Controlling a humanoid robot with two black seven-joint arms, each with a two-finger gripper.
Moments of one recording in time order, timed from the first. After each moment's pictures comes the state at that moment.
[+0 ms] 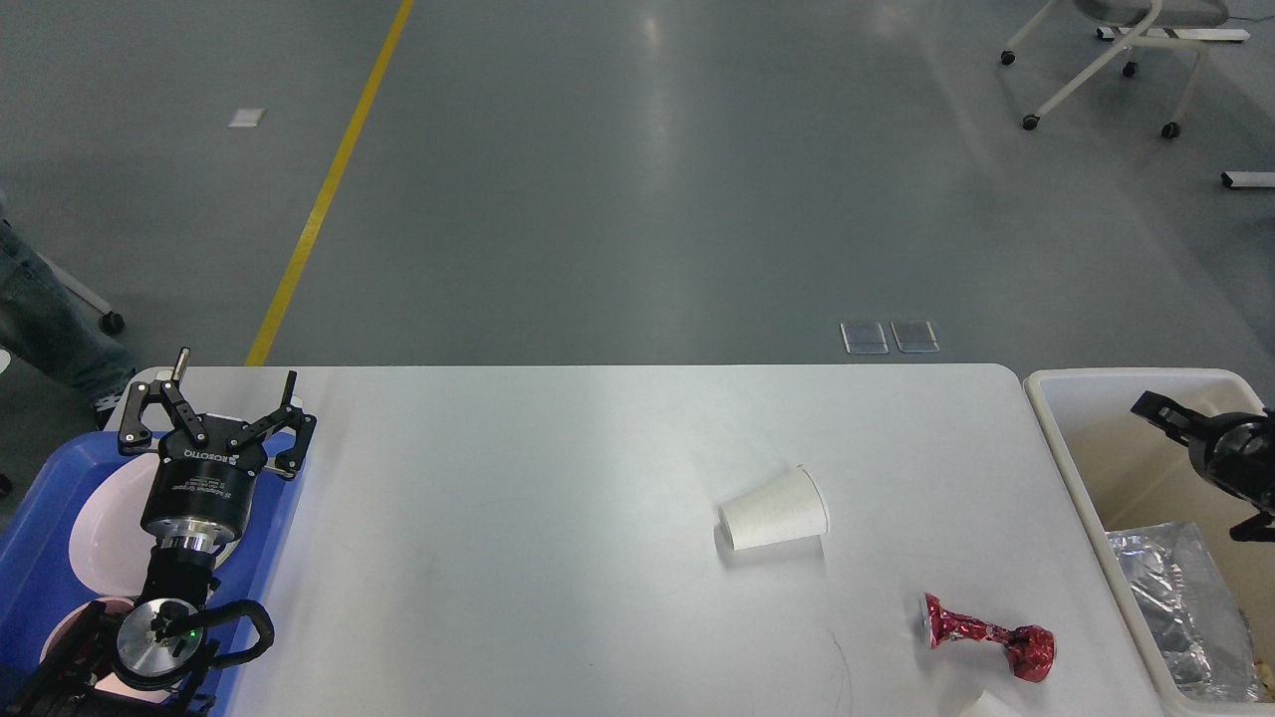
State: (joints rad) left arm -0.21 0.16 -1.48 -0.83 0.10 -0.60 -0.20; right arm 1.18 -0.61 -0.81 0.60 -0.33 0.14 -0.14
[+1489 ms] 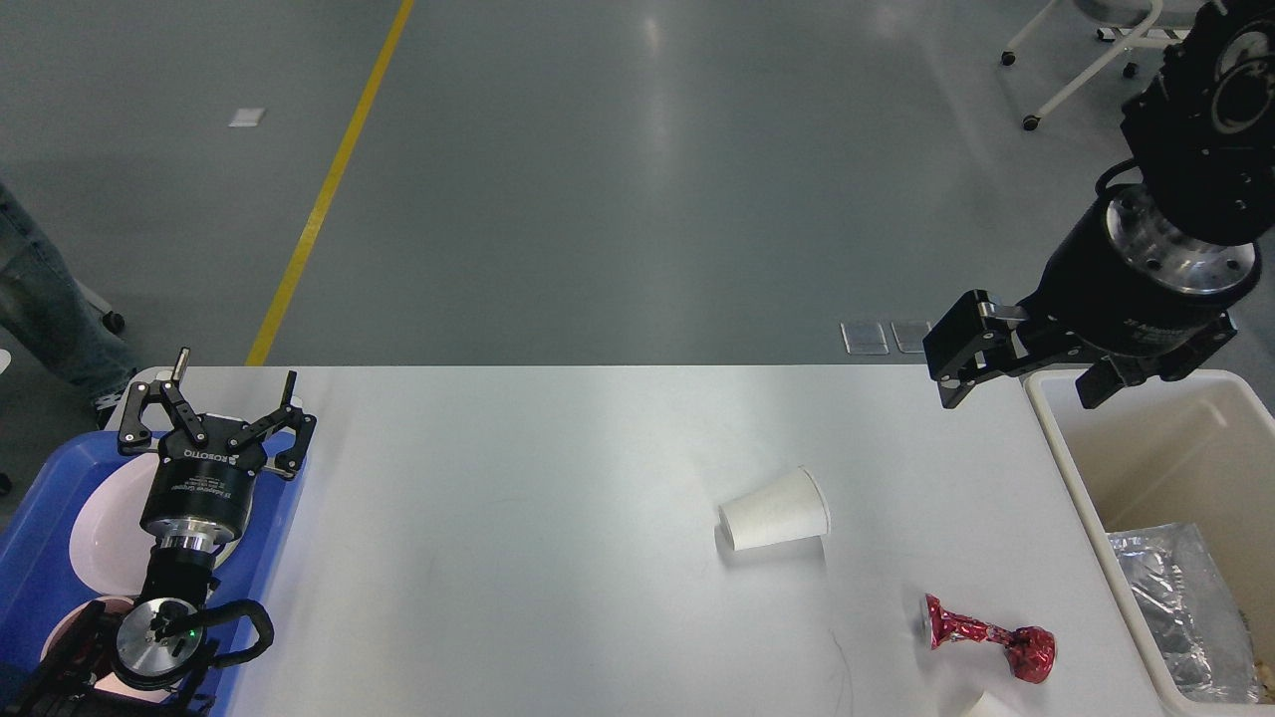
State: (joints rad) left arm -0.21 0.16 -1.48 -0.83 0.10 -0.60 -0.20; right arm 2.56 -0.30 -1.37 1.68 0.00 0.74 -0.16
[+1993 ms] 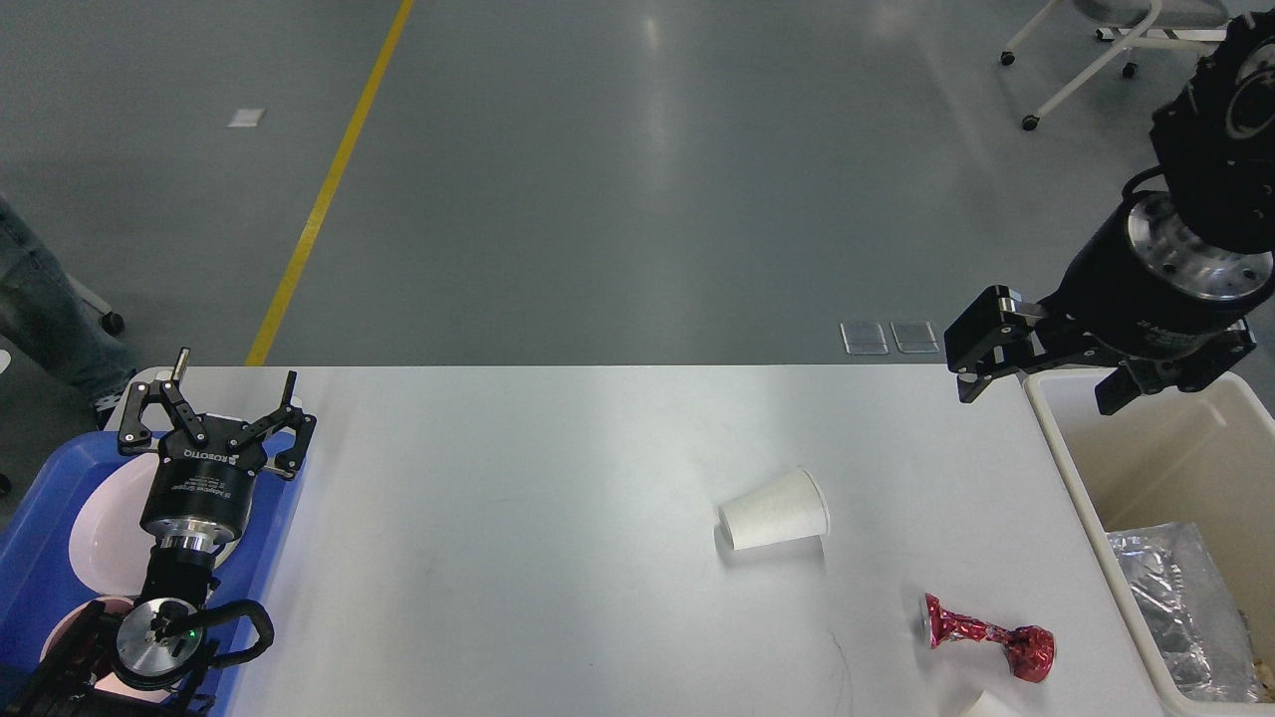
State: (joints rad) left arm -0.21 0.16 -1.48 -0.83 0.10 -0.60 -0.20; right arm 2.53 -0.30 -1.45 1.67 0.10 0.70 -0.16
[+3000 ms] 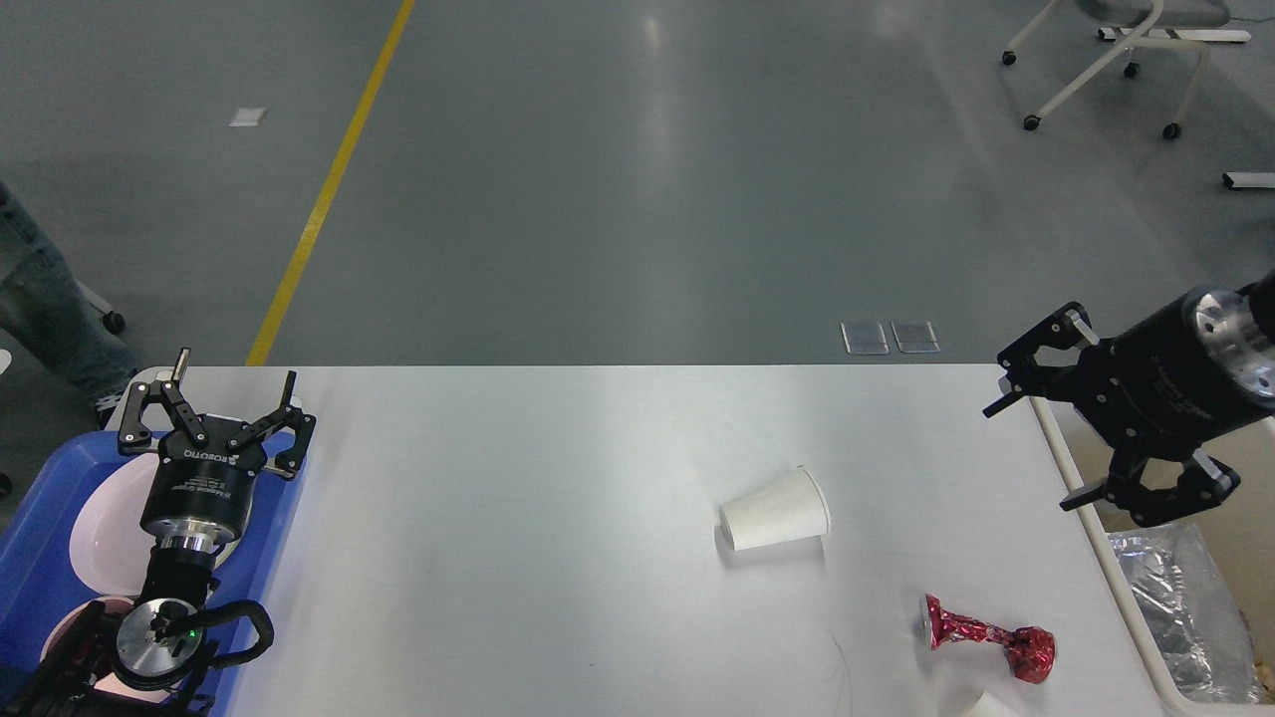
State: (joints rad) left arm -0.21 0.16 -1.48 -0.83 0.10 -0.60 -0.20; right arm 2.31 -0.40 -1.63 1.70 0.79 0.57 -0.25
